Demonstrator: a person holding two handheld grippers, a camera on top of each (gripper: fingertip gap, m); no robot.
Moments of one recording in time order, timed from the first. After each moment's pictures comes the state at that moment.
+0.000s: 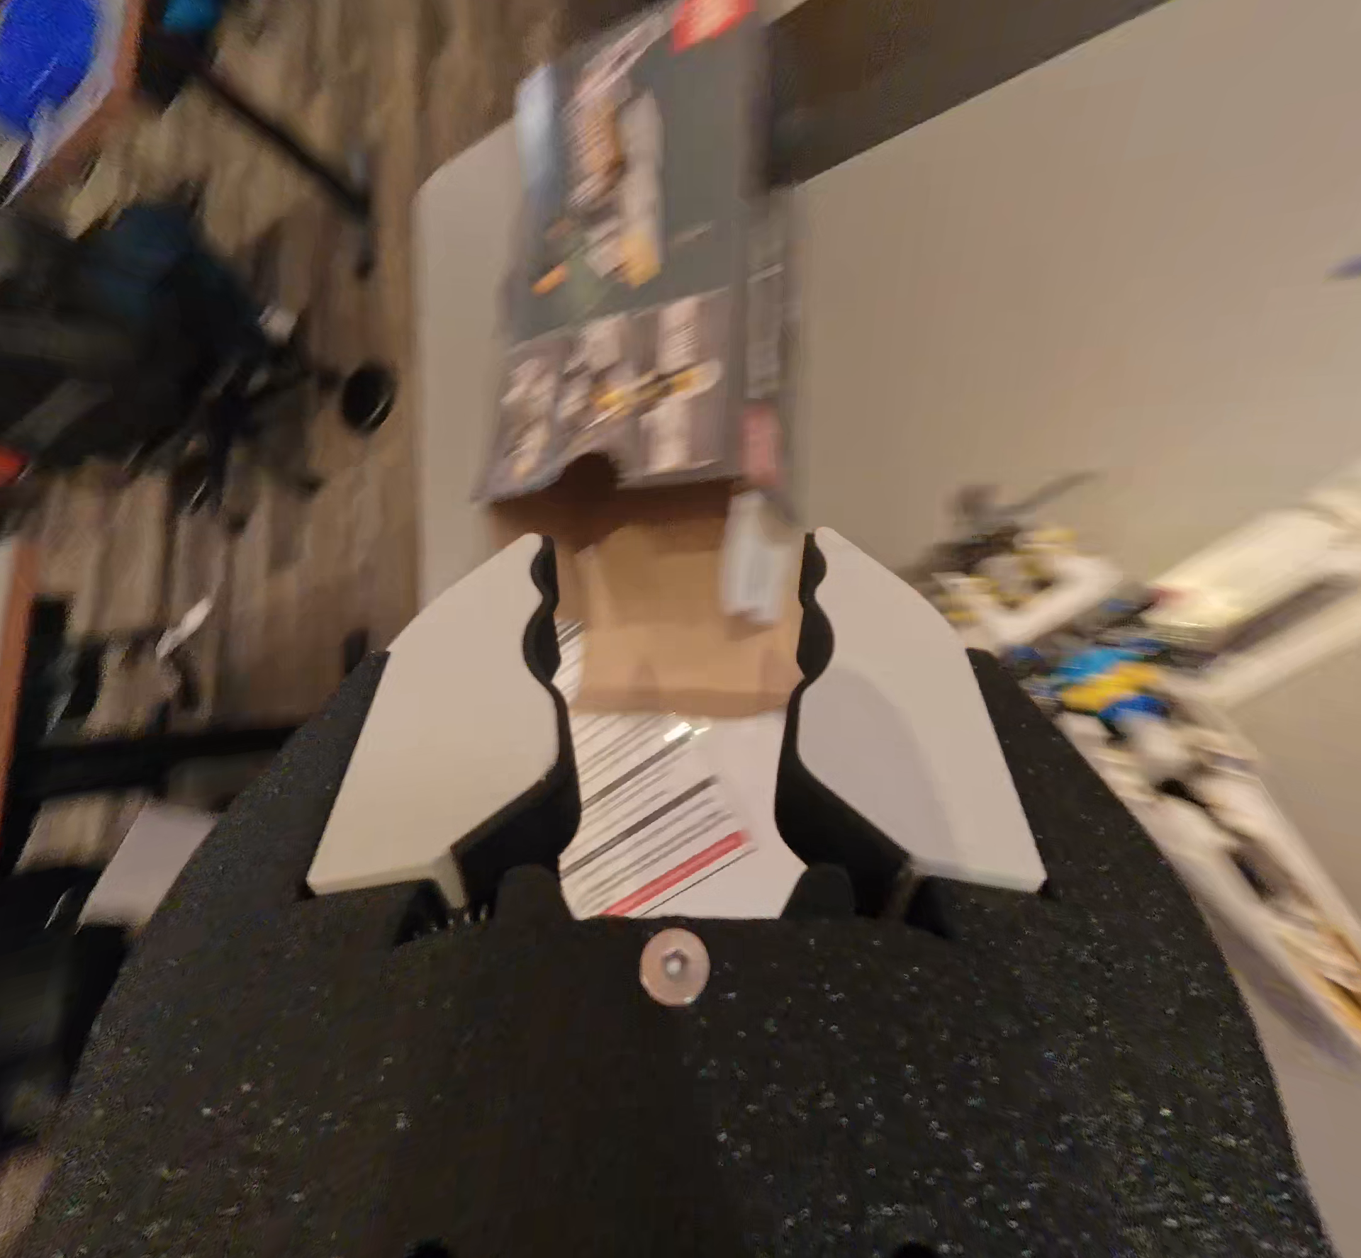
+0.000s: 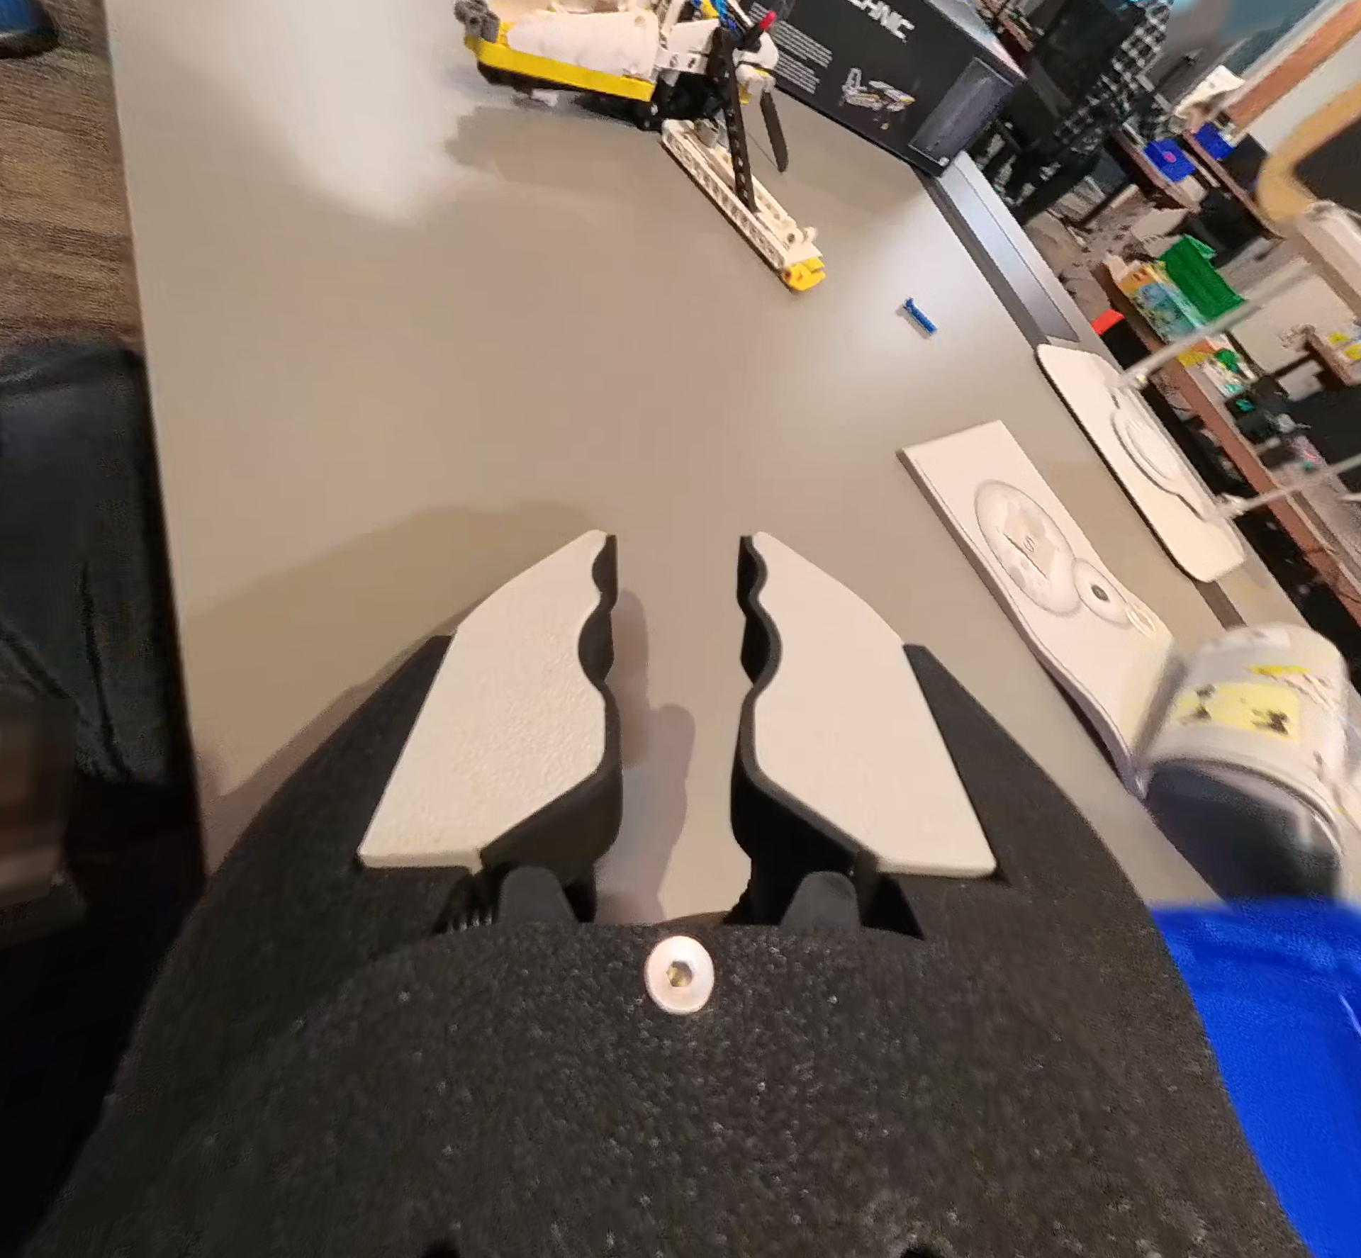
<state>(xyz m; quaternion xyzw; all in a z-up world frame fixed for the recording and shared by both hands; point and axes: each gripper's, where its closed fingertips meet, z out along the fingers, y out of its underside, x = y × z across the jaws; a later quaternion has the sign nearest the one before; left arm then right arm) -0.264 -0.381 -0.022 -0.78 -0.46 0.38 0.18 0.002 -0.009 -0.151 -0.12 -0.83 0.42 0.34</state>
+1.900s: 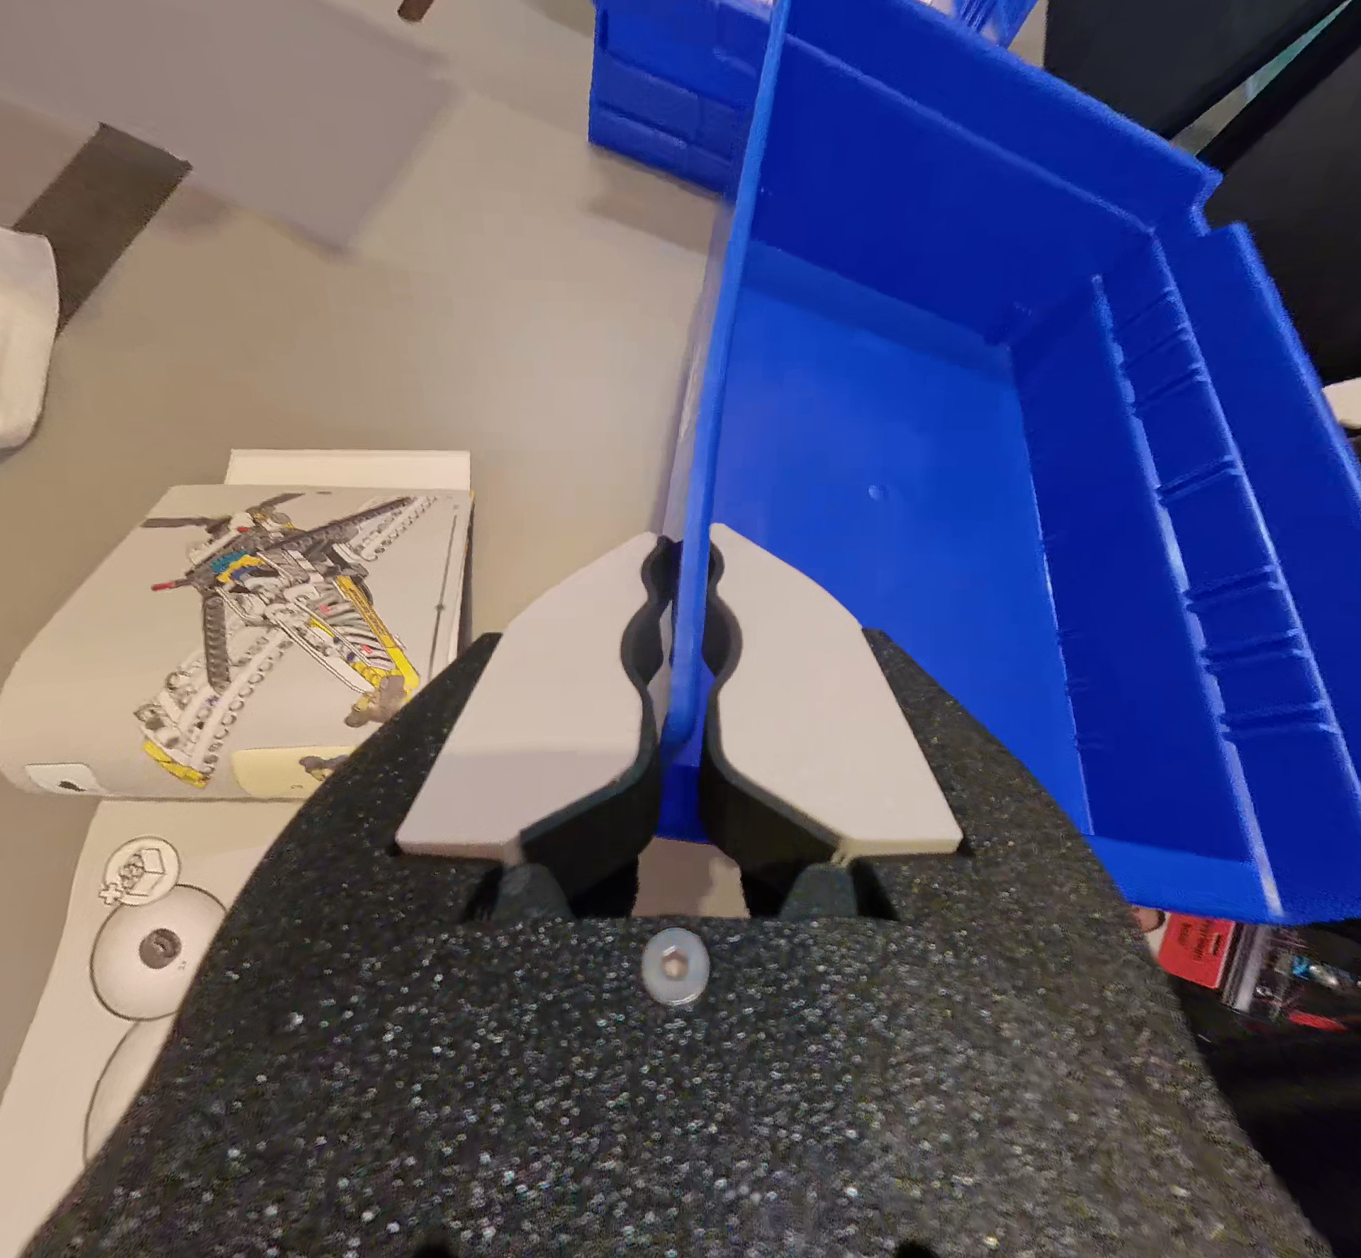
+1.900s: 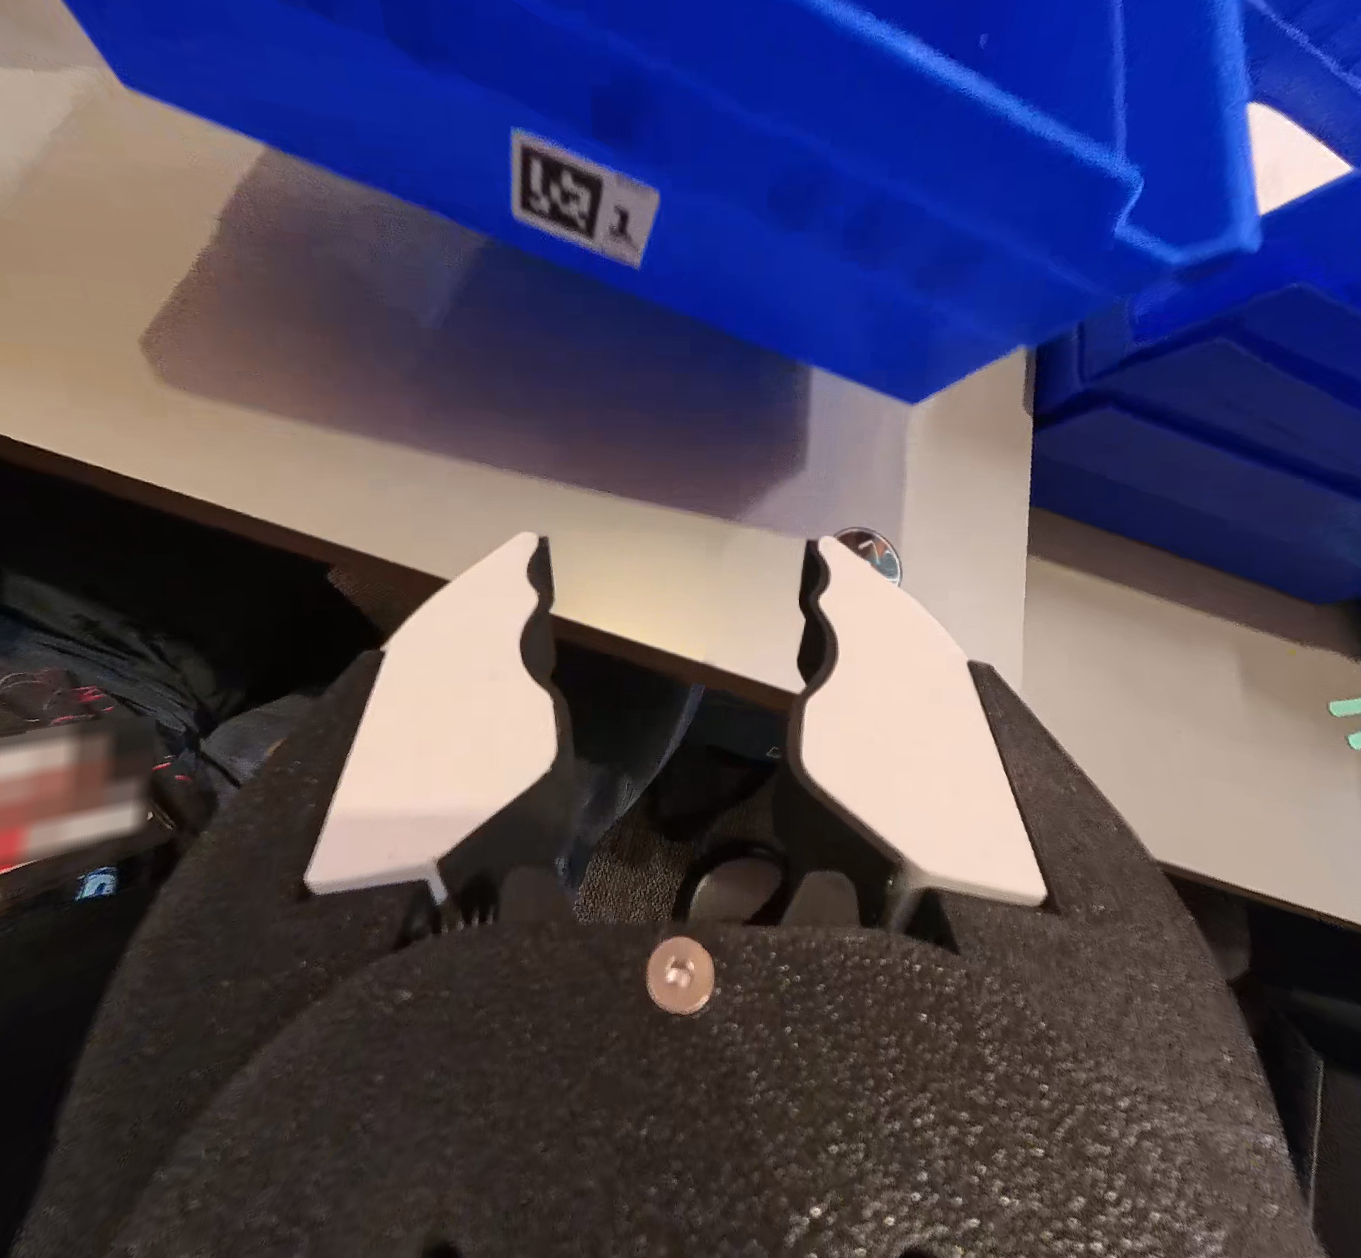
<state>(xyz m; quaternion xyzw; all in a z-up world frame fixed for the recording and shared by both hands) -0.131 0.227 -0.052 -0.90 -0.08 -0.08 0.43 0.153 0.325 -0.119 -0.56 -0.69 0.28 0.36</state>
